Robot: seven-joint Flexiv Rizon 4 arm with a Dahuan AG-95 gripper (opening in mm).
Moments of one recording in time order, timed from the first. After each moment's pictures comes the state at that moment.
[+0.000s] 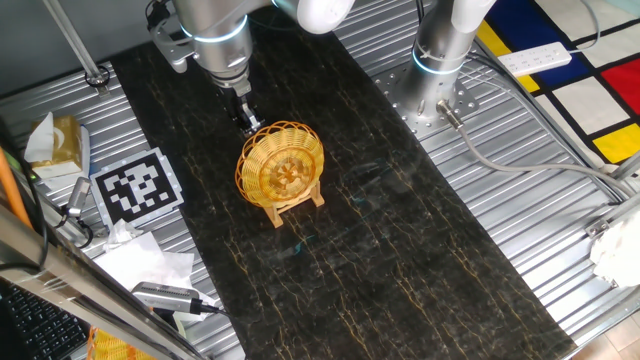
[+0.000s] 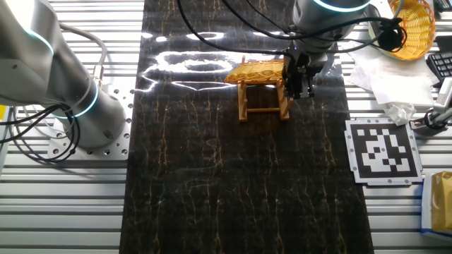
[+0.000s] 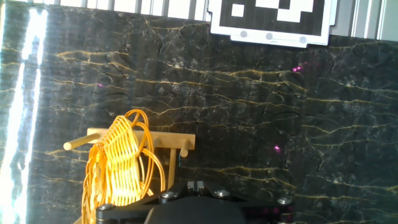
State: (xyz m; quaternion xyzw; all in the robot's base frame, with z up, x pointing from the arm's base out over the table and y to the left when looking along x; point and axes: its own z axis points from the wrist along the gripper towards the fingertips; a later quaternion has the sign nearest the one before) arm 0.501 0.001 0.171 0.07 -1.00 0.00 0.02
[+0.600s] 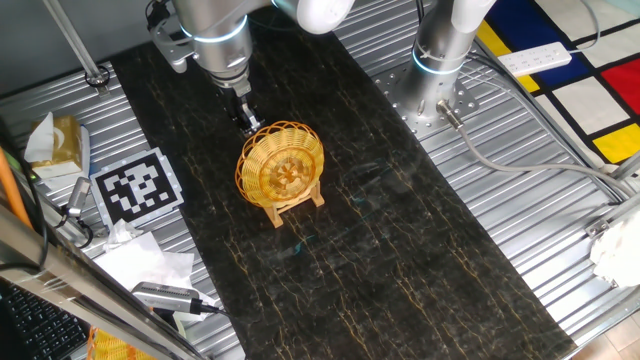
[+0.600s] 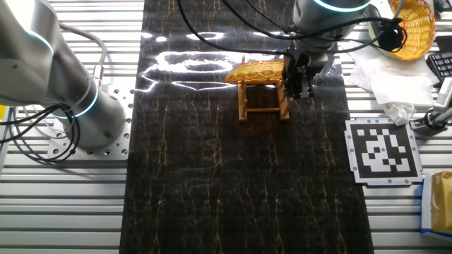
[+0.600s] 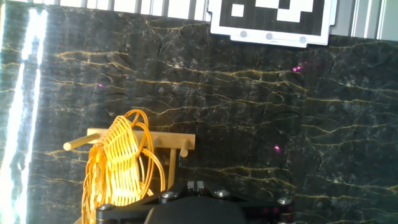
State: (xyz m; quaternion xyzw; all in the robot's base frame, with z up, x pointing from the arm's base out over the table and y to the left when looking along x) arm 0.501 0.001 0.171 0.07 -1.00 0.00 0.02
